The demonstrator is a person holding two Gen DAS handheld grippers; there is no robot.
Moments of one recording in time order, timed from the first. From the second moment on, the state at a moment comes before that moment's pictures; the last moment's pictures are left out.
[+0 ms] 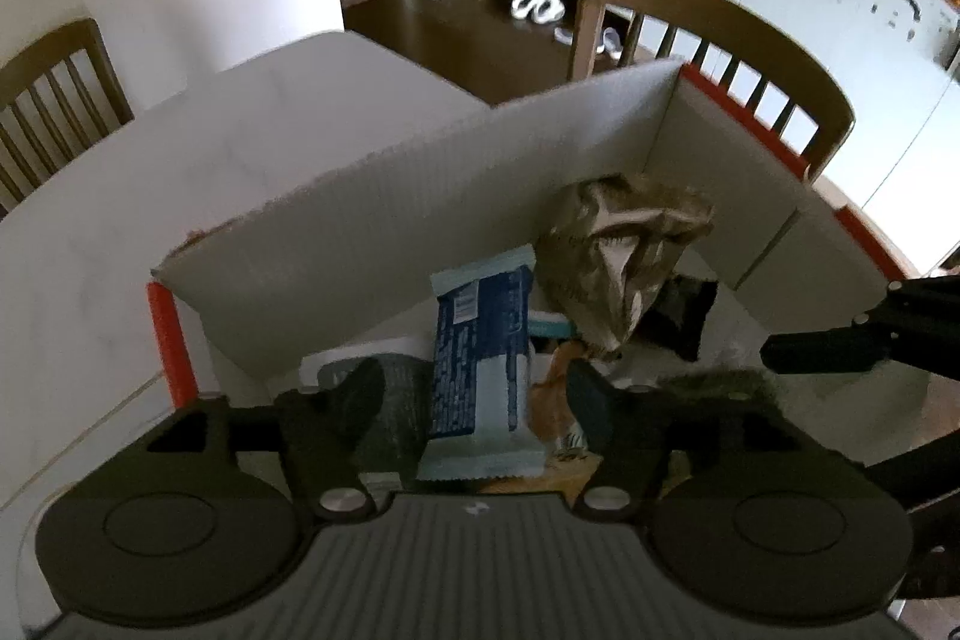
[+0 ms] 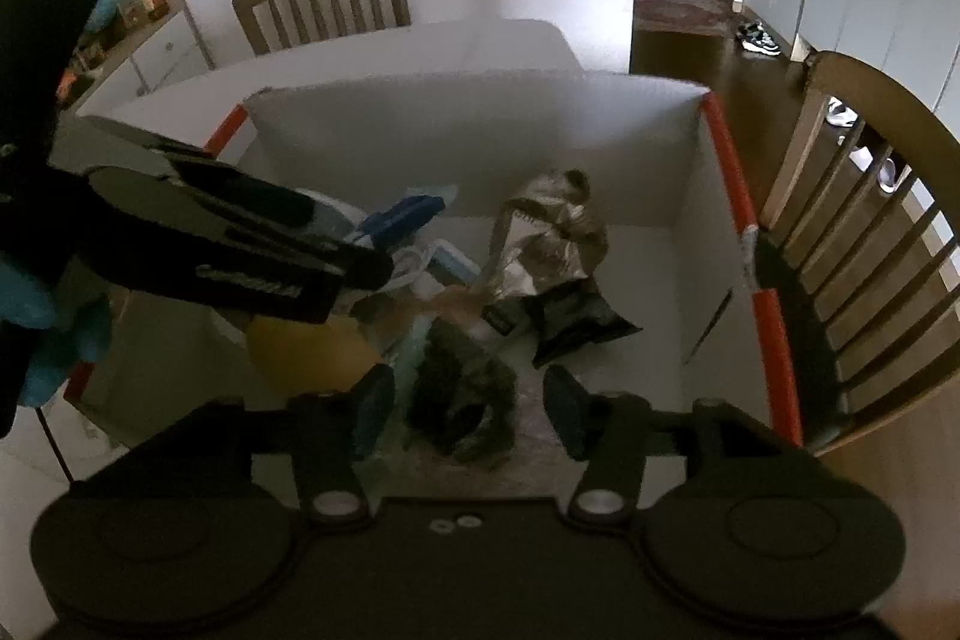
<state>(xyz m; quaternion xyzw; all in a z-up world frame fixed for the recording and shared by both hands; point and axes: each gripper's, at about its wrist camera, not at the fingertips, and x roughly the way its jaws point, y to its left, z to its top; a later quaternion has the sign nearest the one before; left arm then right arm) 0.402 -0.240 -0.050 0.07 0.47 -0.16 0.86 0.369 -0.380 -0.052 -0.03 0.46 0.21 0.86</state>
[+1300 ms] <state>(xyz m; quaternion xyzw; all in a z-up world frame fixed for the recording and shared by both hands) 0.309 -0.220 0.023 0.04 0.41 -0.15 0.90 0.311 -0.394 0.012 -0.02 0.39 0.24 0.89</state>
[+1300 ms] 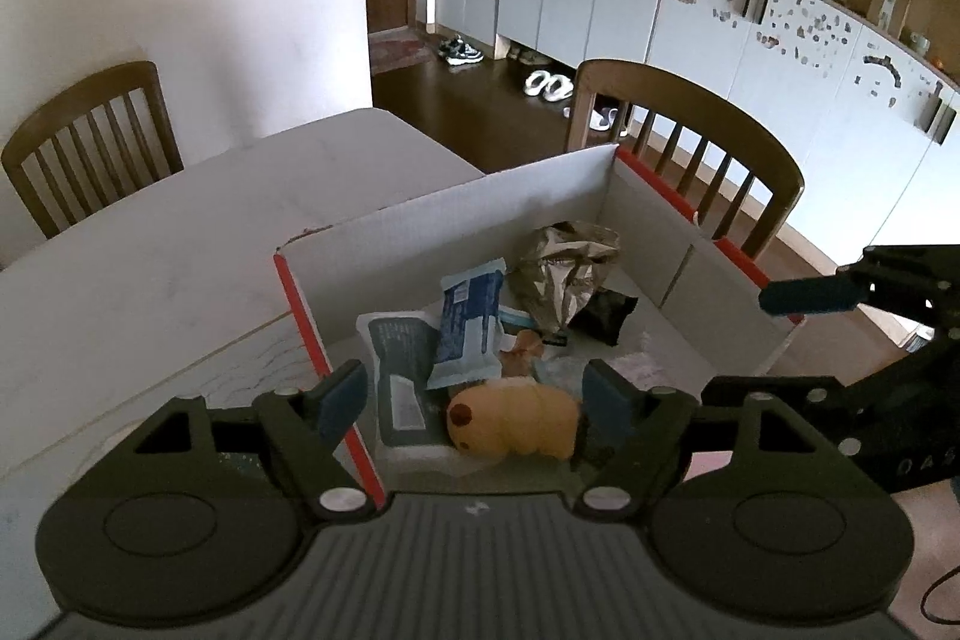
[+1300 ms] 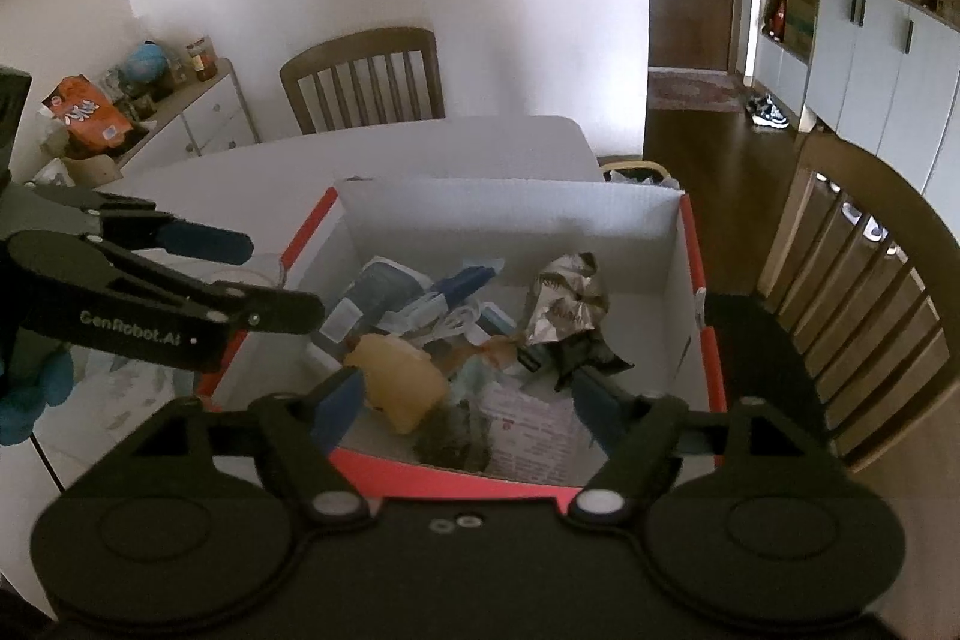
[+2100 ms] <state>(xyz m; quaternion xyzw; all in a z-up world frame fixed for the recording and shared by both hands) 0.249 -0.206 0.029 0.00 0.39 -0.14 0.91 0.273 -0.395 0.039 -0.02 0.34 0.25 0.91</state>
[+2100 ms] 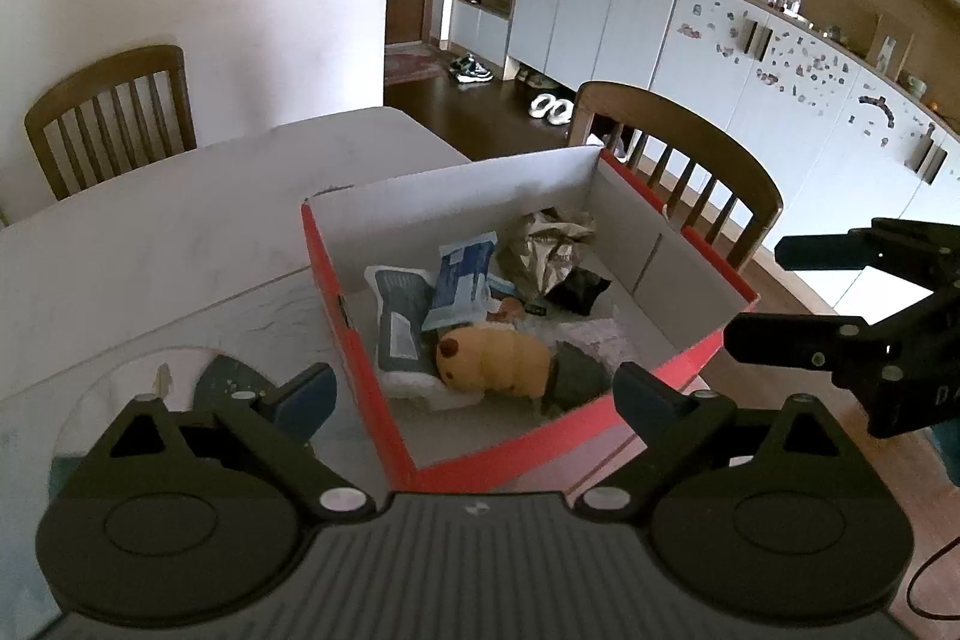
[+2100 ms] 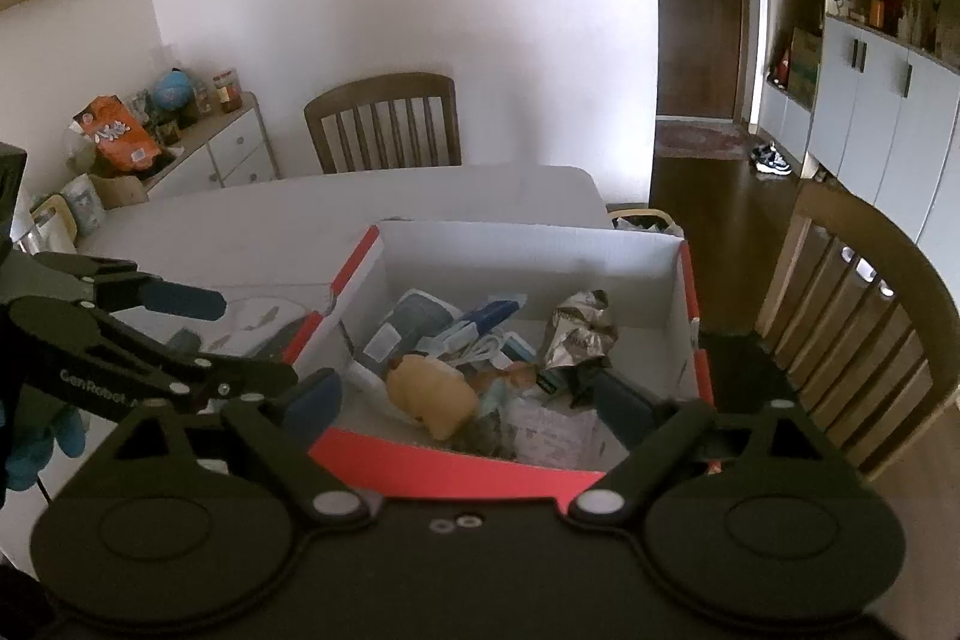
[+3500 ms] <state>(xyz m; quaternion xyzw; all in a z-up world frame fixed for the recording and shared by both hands) 0.214 -0.215 0.022 0.00 0.38 -0.12 0.92 0.247 -0.408 0.036 -0.01 0.34 0.24 0.91</state>
